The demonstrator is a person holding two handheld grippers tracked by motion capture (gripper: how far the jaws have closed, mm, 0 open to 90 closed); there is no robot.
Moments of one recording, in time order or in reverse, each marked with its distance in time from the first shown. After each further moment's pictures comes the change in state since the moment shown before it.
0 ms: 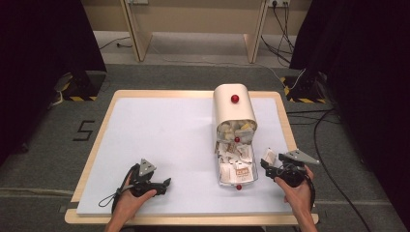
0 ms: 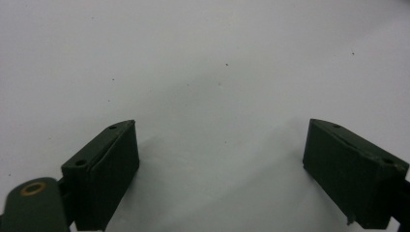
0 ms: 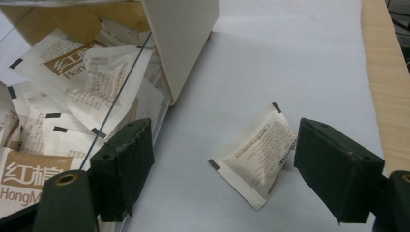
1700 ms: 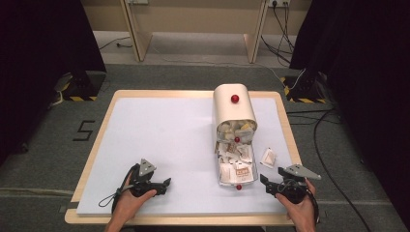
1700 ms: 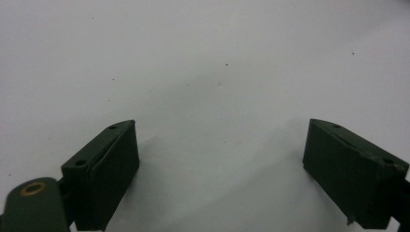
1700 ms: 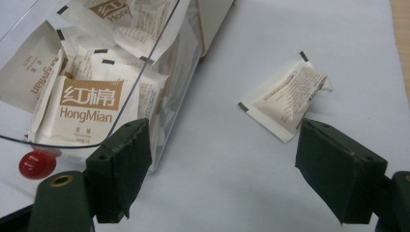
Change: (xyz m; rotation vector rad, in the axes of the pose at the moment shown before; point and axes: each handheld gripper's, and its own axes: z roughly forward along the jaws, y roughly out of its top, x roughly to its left) left arm 0.000 0.000 0.000 0.004 0.000 0.005; right arm 0.014 -0.031 -0.023 0.047 0.041 -0.019
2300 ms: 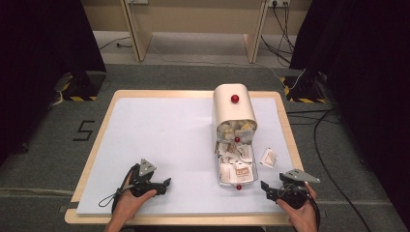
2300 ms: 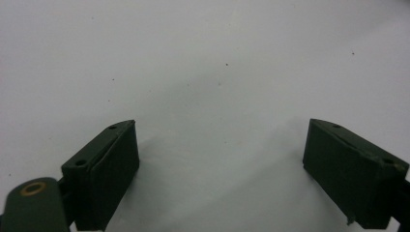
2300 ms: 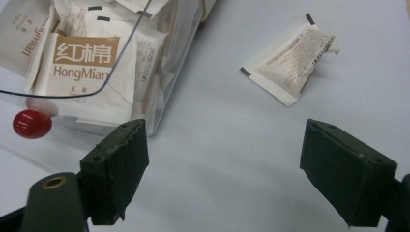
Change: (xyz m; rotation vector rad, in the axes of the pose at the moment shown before) left arm 0.000 0.000 0.000 0.000 0.000 0.000; right arm 0.000 -0.012 -0.003 0.073 -0.008 -0.005
